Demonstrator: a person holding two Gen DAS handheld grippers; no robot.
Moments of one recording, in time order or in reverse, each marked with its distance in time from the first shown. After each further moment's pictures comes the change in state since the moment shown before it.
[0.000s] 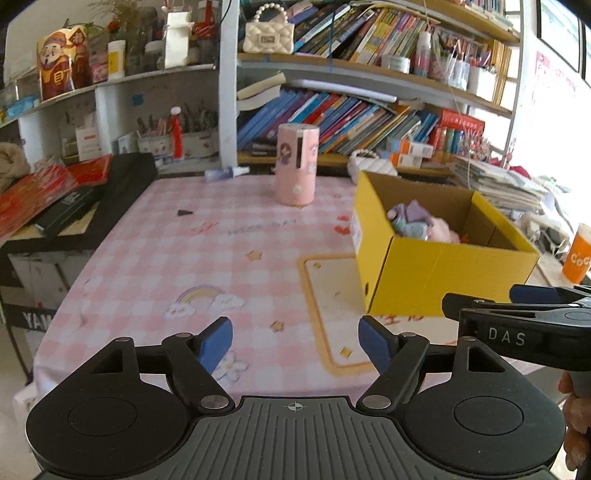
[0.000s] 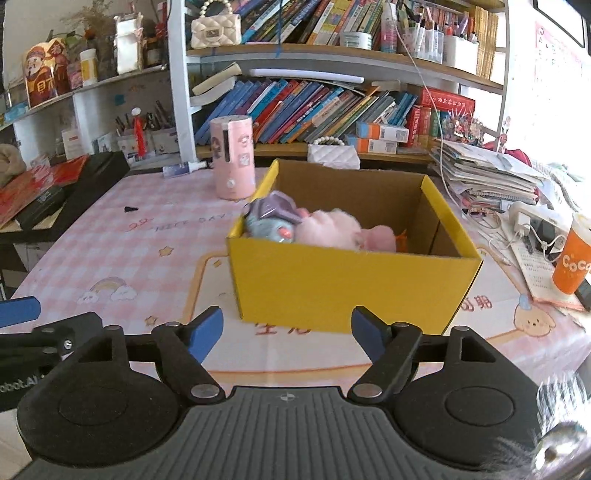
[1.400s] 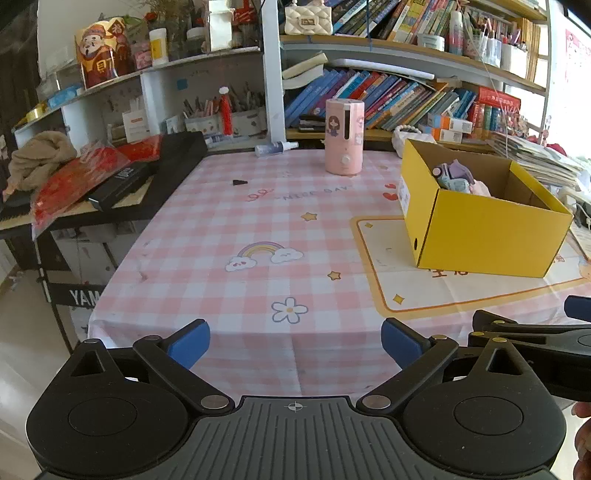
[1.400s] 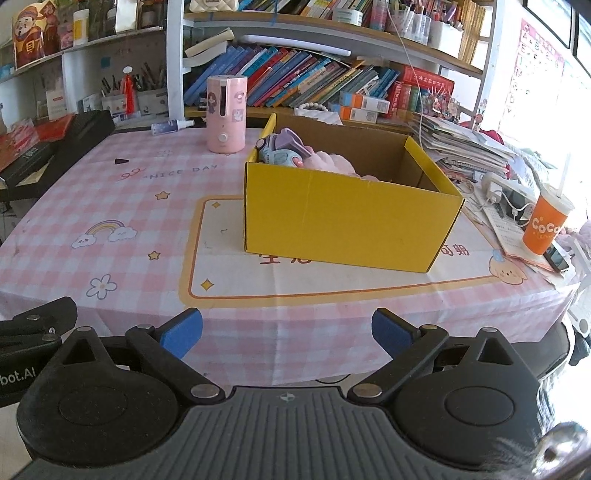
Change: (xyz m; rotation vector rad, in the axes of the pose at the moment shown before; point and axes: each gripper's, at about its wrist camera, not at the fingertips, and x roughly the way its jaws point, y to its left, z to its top) left arm -0.026 0.013 -0.034 0.000 0.055 0.149; right arm -0.022 0.039 -0.044 -0.022 0.086 -0.118
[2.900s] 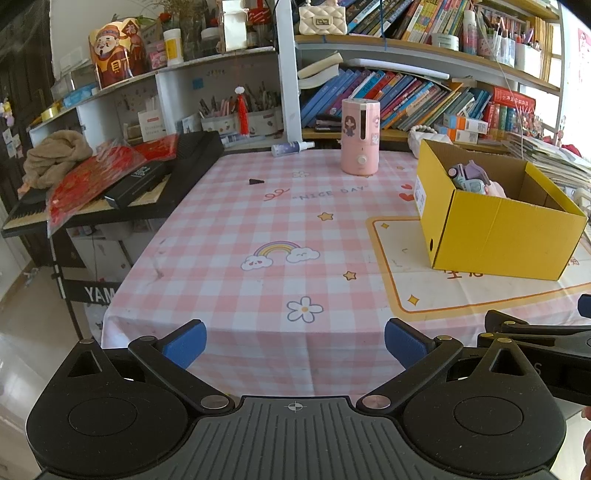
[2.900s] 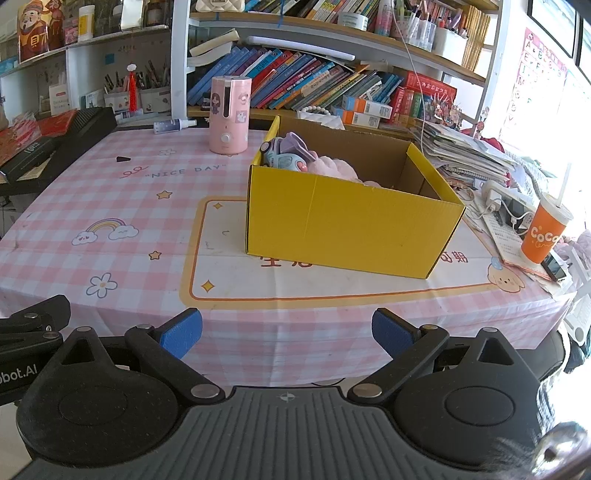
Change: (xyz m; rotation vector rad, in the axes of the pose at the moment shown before) left arm -0.001 -0.001 -0.001 -0.015 0.005 0.055; right arm -0.001 0.007 0.001 -0.025 -0.005 -0.004
